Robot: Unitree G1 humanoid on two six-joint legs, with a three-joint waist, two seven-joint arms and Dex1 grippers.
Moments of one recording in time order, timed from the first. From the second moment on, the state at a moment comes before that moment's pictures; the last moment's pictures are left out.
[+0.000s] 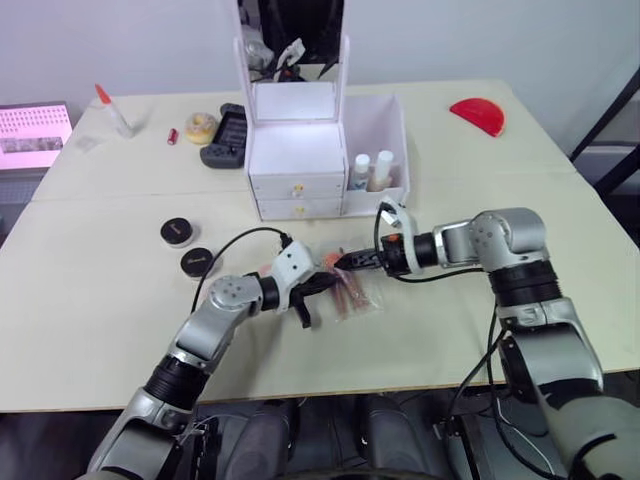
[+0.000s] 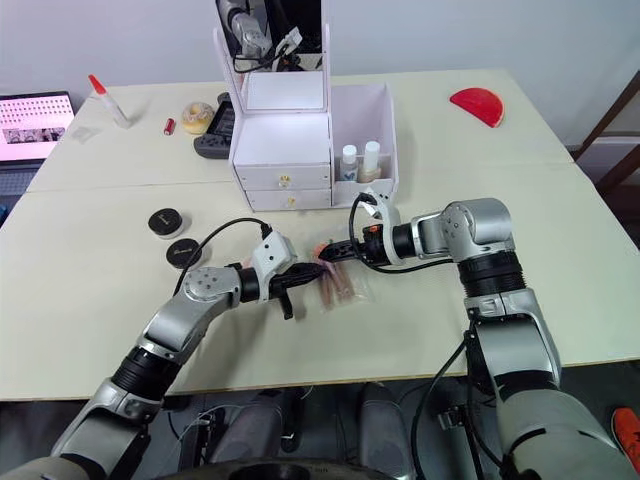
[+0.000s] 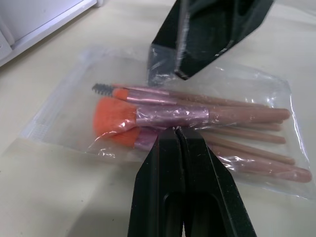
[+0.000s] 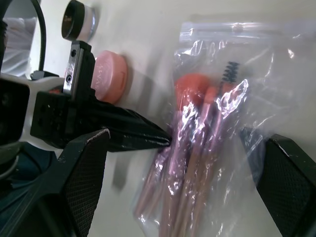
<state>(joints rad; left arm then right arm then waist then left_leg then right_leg) -0.36 0.35 -0.32 0.00 -0.16 0.32 -0.78 -0.85 -0.47 0.10 0.35 0.63 1.42 0.78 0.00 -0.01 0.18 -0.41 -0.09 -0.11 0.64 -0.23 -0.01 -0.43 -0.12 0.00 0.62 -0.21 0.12</state>
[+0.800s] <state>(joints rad) -0.33 0.39 -0.27 -0.07 -0.22 0.40 -0.83 -0.85 -0.44 0.09 0.40 0.60 1.42 0.79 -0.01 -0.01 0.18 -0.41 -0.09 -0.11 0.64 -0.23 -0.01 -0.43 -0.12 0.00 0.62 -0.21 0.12</state>
